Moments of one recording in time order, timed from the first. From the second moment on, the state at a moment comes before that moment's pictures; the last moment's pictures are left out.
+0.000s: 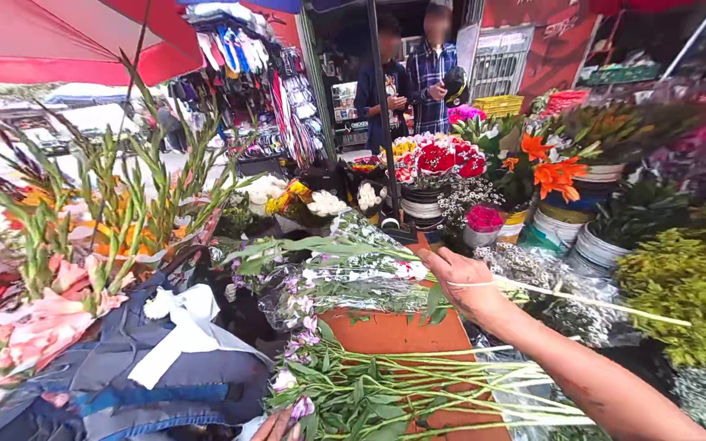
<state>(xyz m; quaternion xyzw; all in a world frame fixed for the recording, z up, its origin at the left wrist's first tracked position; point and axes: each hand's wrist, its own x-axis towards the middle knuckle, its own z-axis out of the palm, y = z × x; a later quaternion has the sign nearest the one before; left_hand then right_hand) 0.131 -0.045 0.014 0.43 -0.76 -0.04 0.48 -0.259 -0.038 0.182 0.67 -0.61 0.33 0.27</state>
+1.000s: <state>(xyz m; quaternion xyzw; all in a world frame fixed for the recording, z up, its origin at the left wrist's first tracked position) 0.029 0.014 0.053 0.17 -0.53 -0.68 0.48 -0.169 0.216 -0.014 0.65 -0.71 0.23 -0.15</state>
